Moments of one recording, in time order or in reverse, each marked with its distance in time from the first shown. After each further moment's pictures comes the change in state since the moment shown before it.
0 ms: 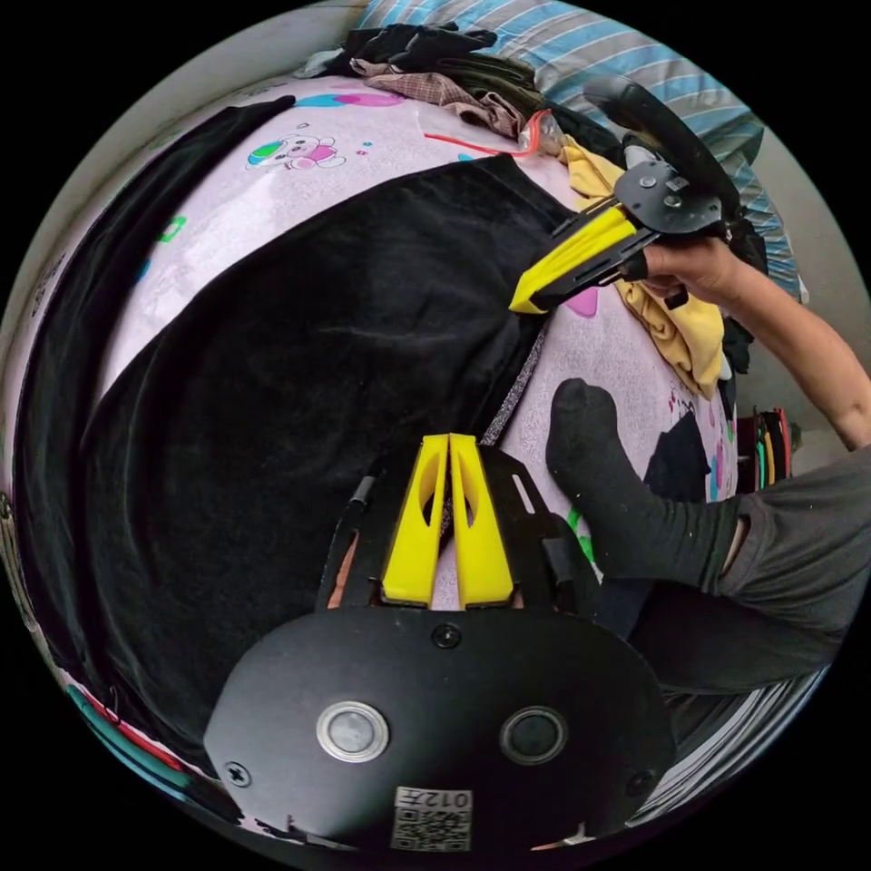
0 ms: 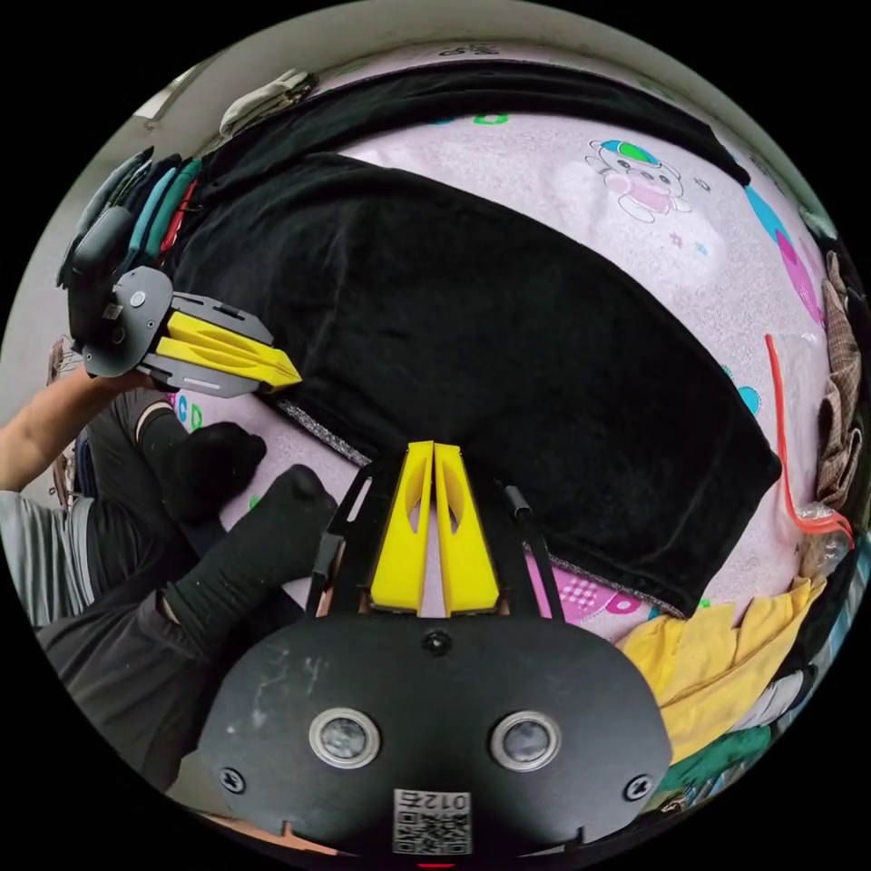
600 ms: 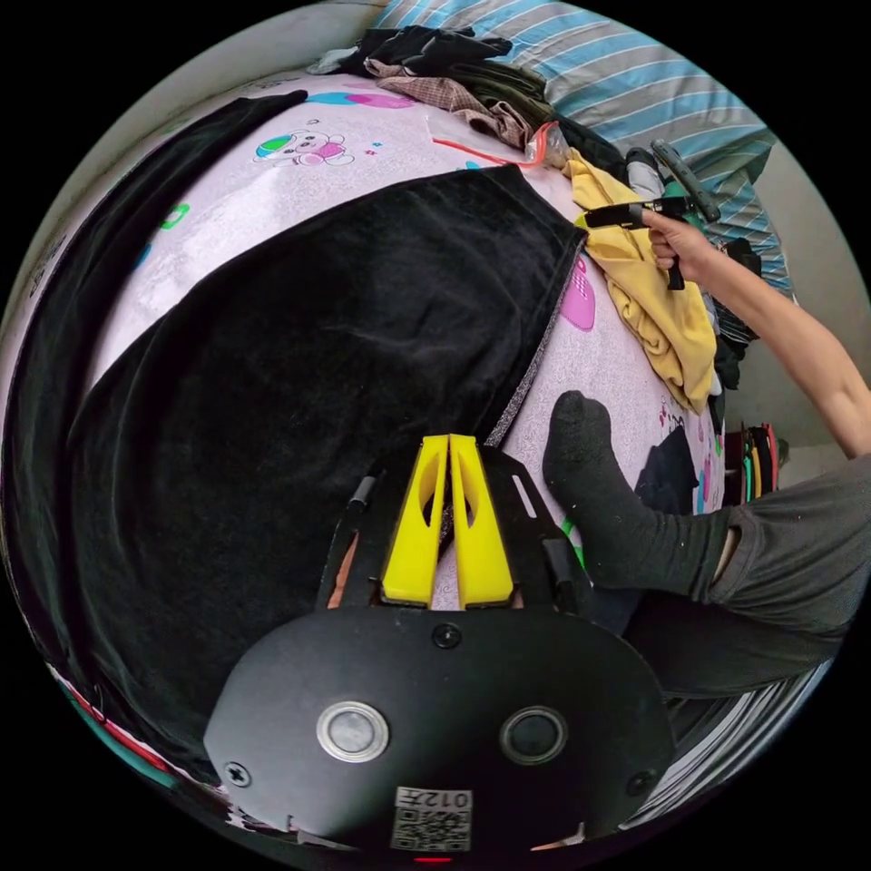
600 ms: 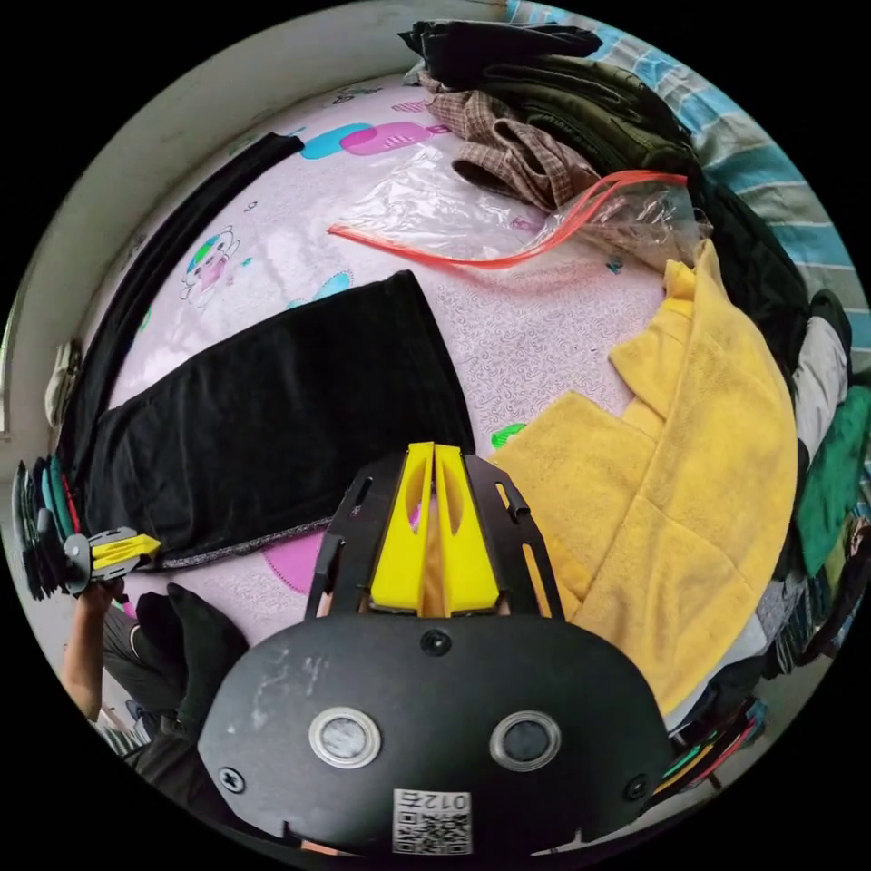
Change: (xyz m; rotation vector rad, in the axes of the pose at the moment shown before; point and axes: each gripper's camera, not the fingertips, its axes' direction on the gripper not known) left arm -0.013 0.002 -0.015 0.019 0.047 -0.037; right arm 0.164 0.163 -0.046 0.213 0.151 0.783
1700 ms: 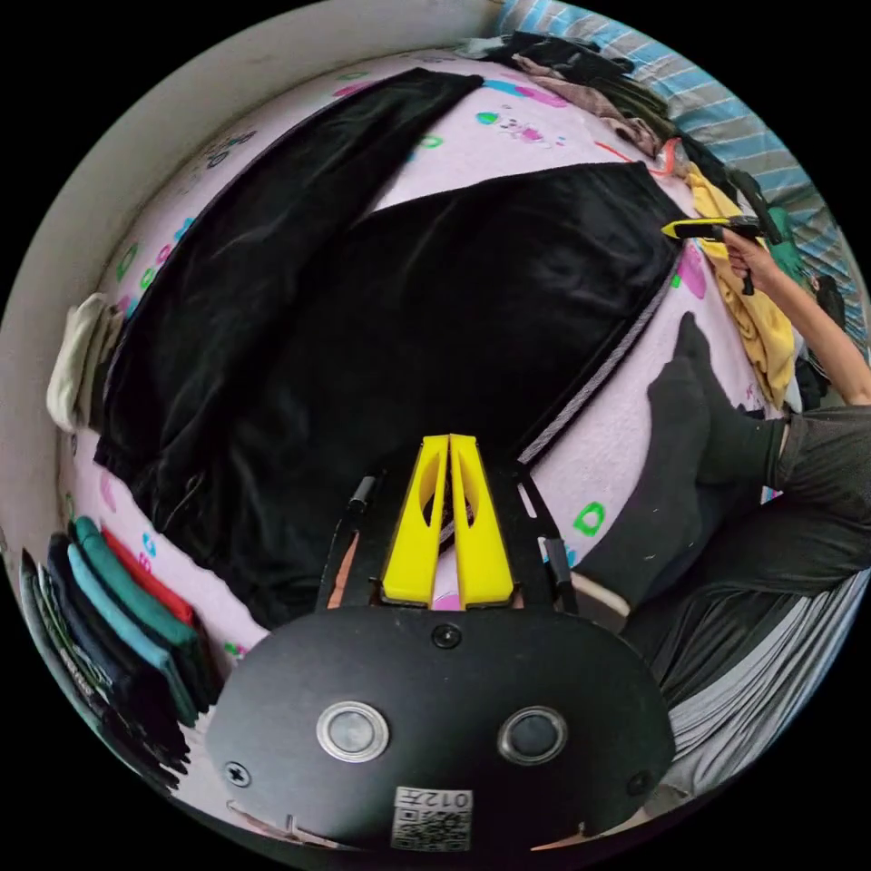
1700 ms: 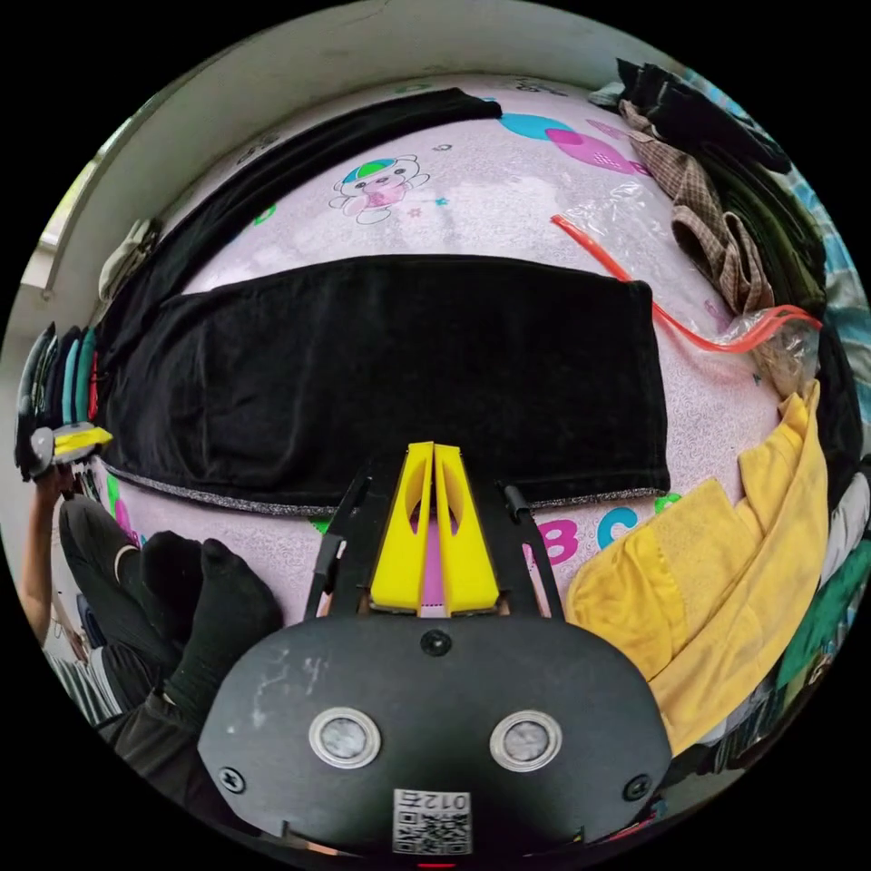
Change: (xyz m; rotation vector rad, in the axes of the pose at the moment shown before) left arm -0.051 0.085 -0.140 -0.103 -0.310 -0.230; right arm -0.138 0.053 0.017 -0.013 -0.084 -0.324
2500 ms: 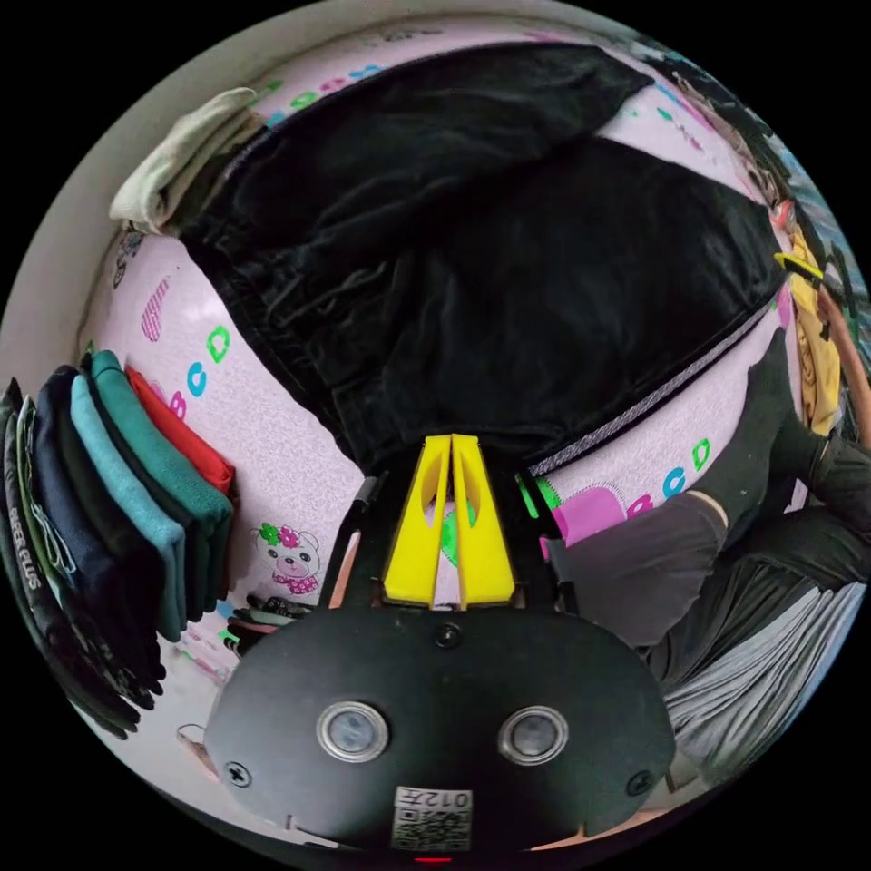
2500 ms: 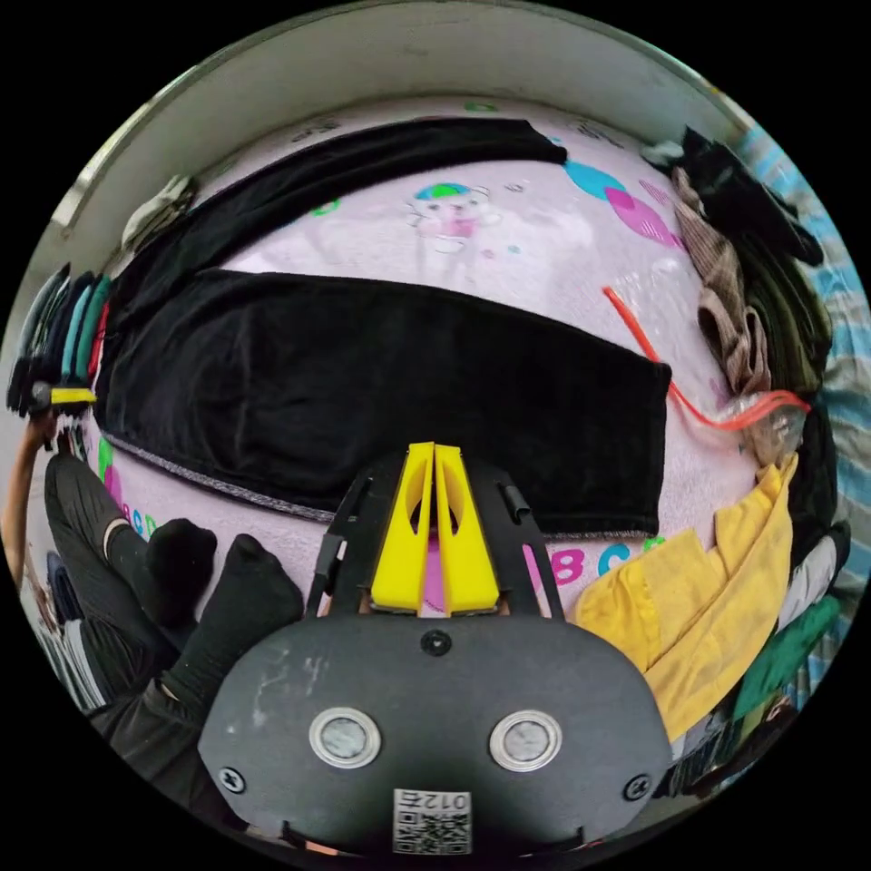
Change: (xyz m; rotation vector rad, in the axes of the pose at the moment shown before) left arm -0.107 0.081 -0.052 -0.155 -0.048 -0.255; right arm -0.113 -0.032 0.009 0.029 0.070 -0.140
